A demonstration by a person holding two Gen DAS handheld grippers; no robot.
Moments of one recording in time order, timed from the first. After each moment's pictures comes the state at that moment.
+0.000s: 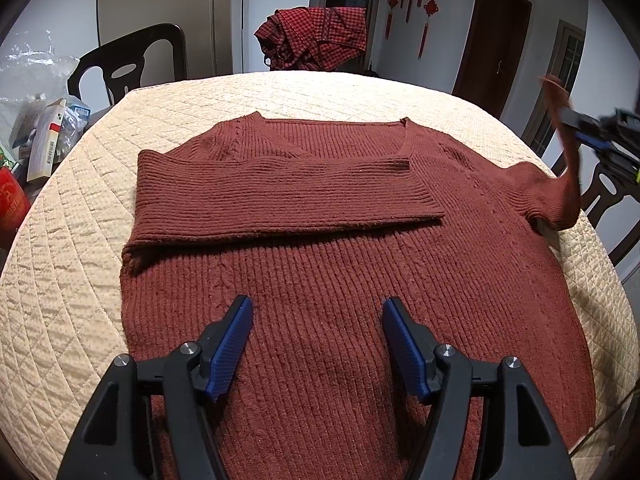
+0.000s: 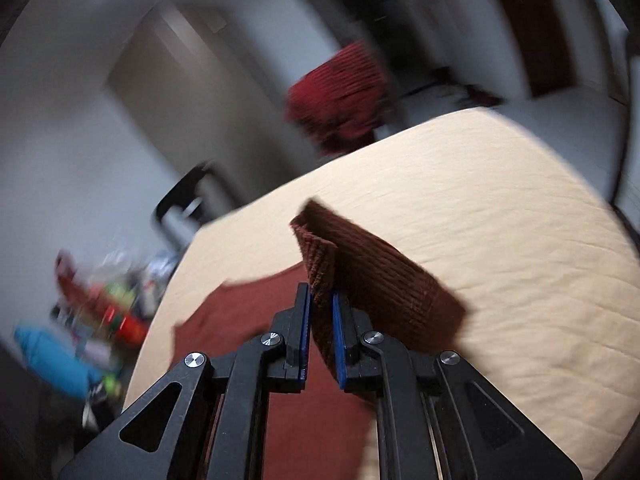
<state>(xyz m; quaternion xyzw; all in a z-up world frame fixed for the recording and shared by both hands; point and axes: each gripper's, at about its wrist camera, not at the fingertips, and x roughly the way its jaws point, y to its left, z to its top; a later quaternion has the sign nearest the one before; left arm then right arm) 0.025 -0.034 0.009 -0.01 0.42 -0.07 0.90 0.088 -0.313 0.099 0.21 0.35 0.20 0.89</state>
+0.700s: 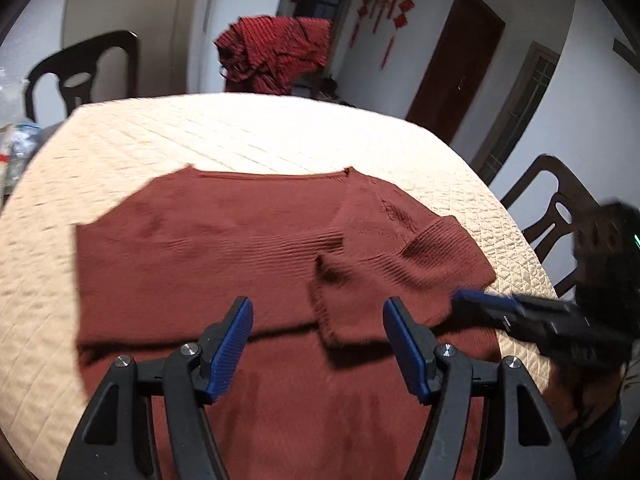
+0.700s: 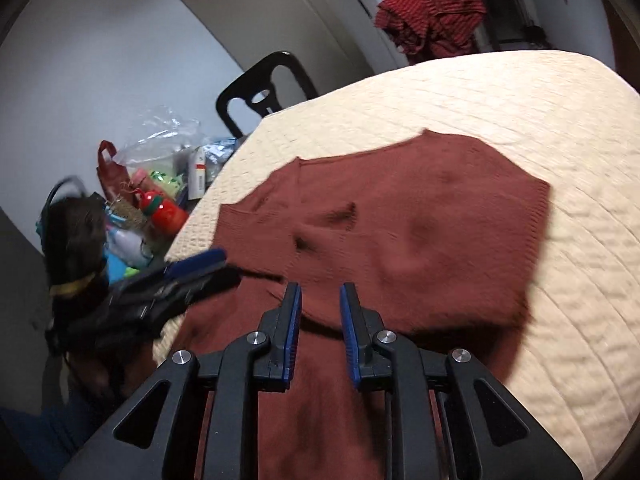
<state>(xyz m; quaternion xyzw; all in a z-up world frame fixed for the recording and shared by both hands) 0.081 -0.058 0.044 -0.06 0.42 -0.17 0.89 0.069 -0.266 0.042 0.15 0.44 0.31 0.83</state>
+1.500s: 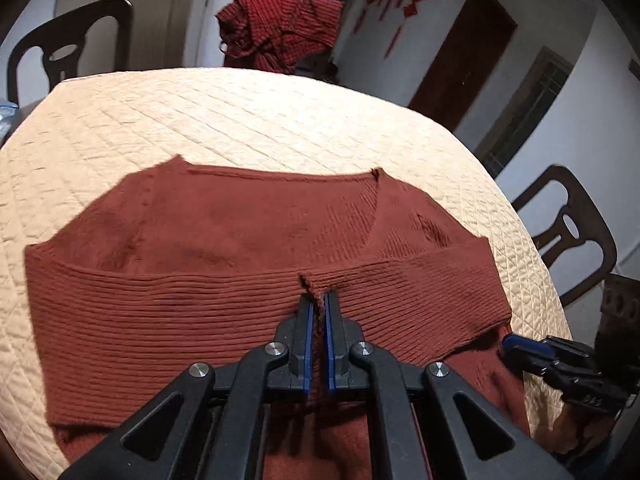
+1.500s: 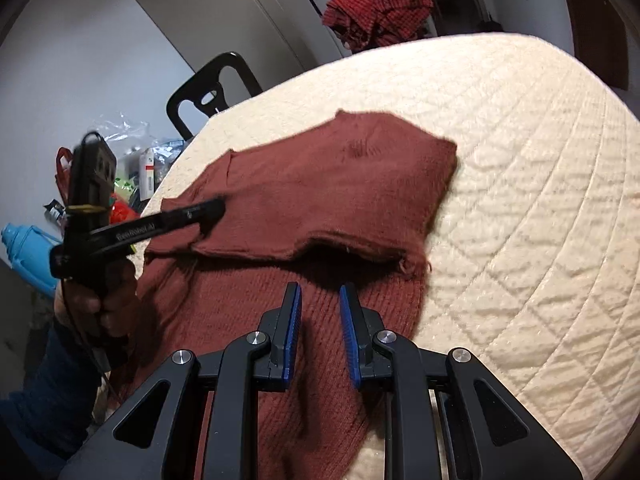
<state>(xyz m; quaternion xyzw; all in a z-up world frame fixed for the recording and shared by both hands) 0.121 -0.038 0.023 -0.09 0.44 -0.17 0.88 0.070 -0.297 0.029 0.13 0.44 0.24 0.86</state>
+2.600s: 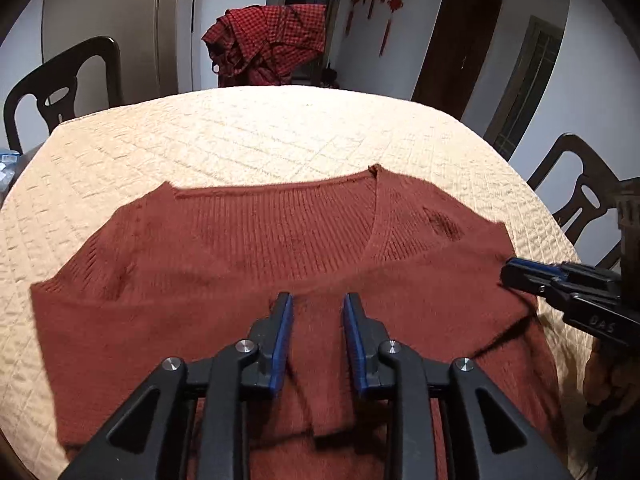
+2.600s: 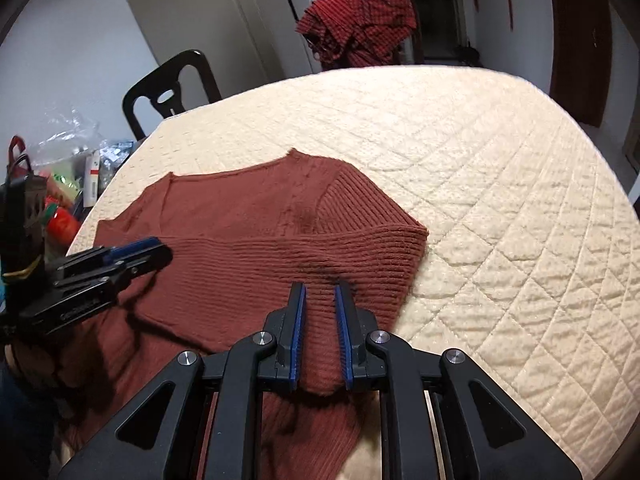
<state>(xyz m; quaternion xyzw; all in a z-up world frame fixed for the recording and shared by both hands) 0.120 -0.062 0.020 -0.01 0.42 -0.16 0.89 0.111 -0.286 0.039 0.05 0.44 0.18 0.88</state>
